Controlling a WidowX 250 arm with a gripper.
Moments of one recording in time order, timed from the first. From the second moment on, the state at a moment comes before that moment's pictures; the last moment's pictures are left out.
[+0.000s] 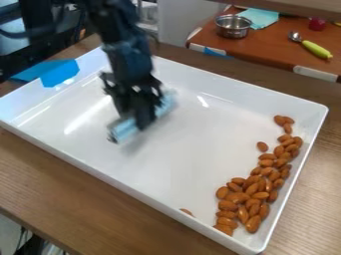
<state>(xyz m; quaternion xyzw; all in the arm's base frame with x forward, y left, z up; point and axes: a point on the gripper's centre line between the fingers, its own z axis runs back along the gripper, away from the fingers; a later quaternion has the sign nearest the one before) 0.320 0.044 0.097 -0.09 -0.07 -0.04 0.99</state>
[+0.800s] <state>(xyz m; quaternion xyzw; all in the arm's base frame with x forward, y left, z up) 0.330 0.150 0.091 -0.05 -0.09 0.01 0.99</state>
